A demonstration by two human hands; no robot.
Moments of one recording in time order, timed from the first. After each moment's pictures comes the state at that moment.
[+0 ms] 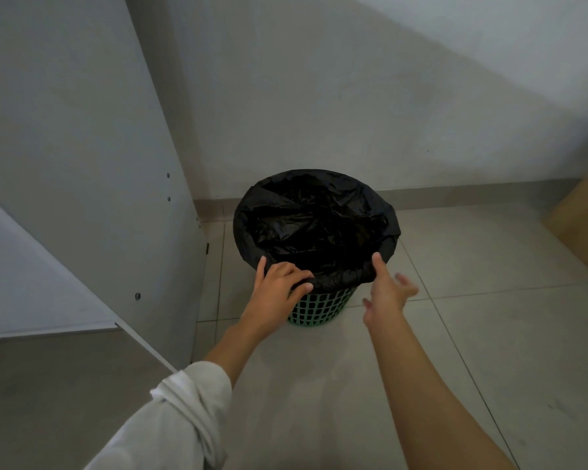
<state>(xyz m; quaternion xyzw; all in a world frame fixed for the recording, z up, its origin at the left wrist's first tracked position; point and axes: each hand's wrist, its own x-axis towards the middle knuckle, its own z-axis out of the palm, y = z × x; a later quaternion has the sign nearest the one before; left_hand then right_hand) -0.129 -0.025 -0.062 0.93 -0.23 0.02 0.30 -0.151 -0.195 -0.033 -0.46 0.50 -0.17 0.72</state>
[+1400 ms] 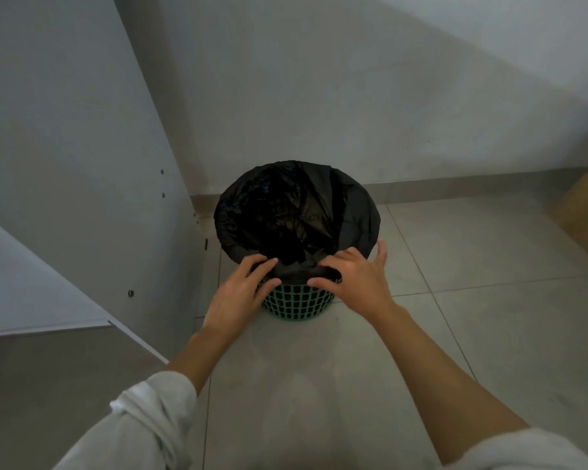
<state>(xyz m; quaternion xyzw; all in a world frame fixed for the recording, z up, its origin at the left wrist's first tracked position) -0.136 0.016 -0.060 0.94 -0.24 0.10 0.21 -0.147 -0.206 -0.050 -0.98 -0.08 -0.15 0.11</state>
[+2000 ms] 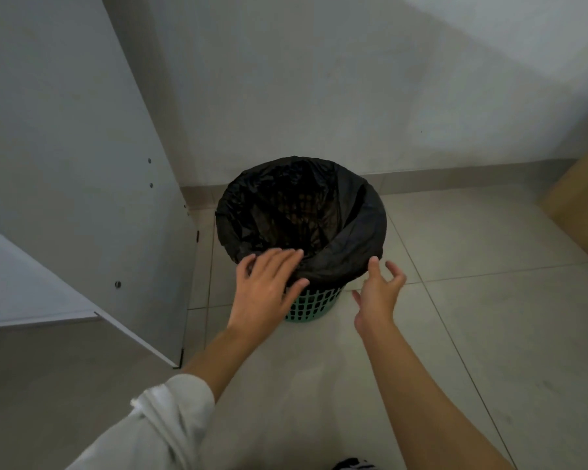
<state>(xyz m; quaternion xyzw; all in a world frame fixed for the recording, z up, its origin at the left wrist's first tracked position) -0.159 -0.031 -0.067 0.94 -0.24 0.19 0.16 -0.176 -0.203 -0.057 -0.50 0.42 -0.16 0.74</state>
